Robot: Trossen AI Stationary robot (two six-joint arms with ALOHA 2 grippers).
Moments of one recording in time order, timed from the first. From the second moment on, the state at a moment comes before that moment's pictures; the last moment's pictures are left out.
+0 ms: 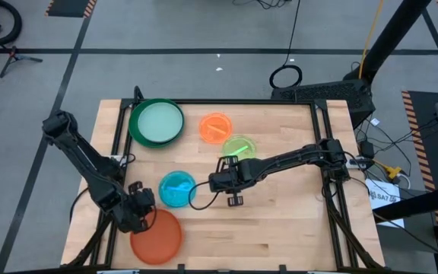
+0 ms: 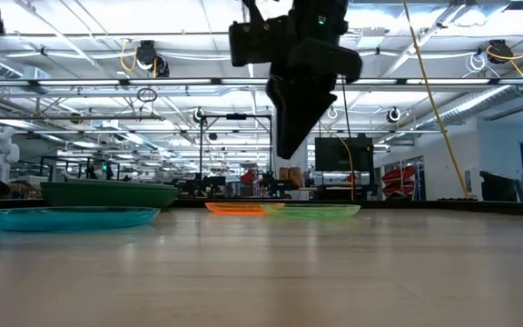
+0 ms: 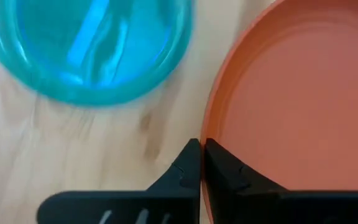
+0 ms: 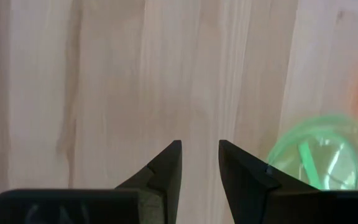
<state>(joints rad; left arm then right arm) -0.90 1.20 0.69 -0.73 -0.27 -1.16 0.18 2.01 1.63 -0.96 0.18 0.04</state>
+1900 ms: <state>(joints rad) 1.02 1.34 1.10 -0.99 -0.24 0.13 0.23 1.81 1.63 -1.15 0.19 0.10</state>
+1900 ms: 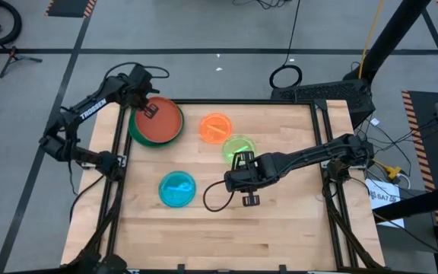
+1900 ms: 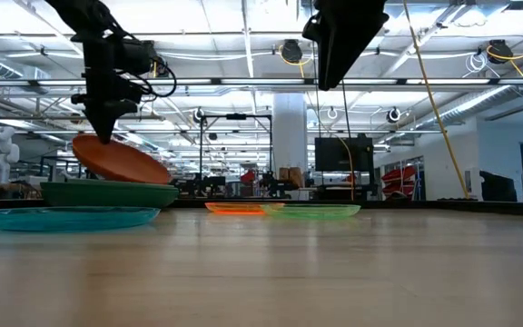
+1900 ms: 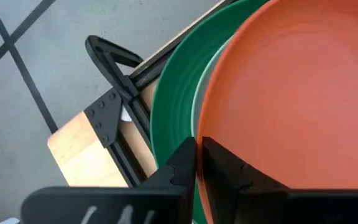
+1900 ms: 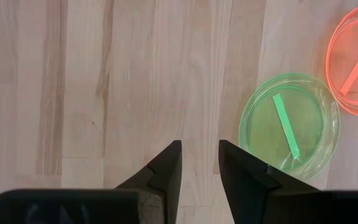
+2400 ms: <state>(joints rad) 1.00 1.33 1.10 -1.00 -0.16 0.07 0.23 1.81 1.63 -1.07 0.19 0.11</state>
